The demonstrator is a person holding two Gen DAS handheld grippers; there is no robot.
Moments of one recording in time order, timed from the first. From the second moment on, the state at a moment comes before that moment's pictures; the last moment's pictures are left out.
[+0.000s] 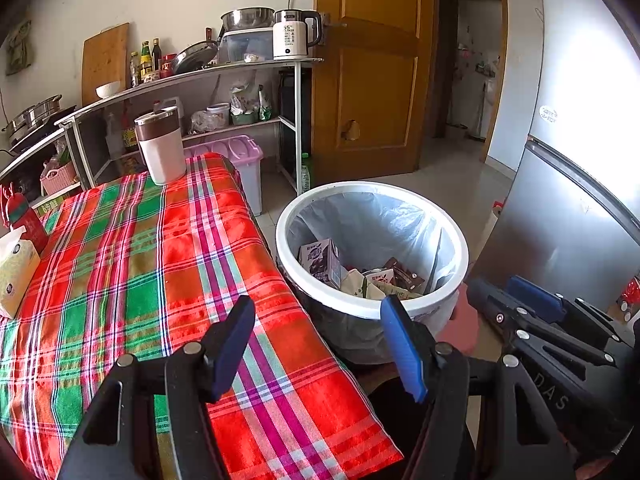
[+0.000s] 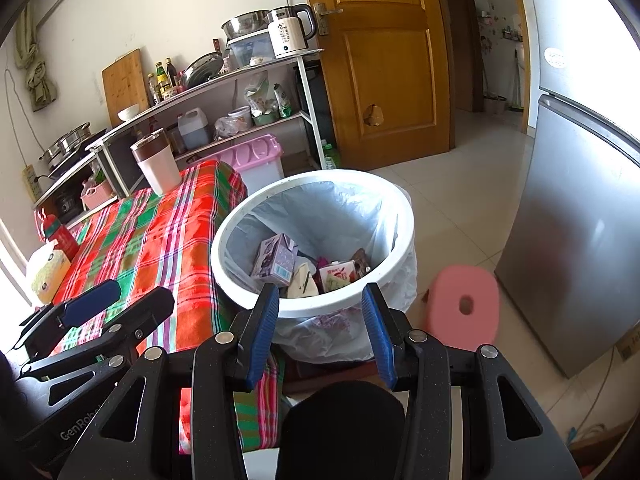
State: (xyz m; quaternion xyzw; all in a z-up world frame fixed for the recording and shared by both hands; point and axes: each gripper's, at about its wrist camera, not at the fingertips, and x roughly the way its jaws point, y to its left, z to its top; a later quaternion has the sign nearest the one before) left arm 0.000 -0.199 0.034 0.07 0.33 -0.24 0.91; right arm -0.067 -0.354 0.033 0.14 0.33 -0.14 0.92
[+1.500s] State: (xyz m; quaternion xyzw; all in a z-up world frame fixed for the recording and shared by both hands) left arm -0.001 -0.198 0.036 0.07 0.33 -0.23 0.91; right arm -0.068 -0.352 0.031 0.14 0.33 -0.13 0.92
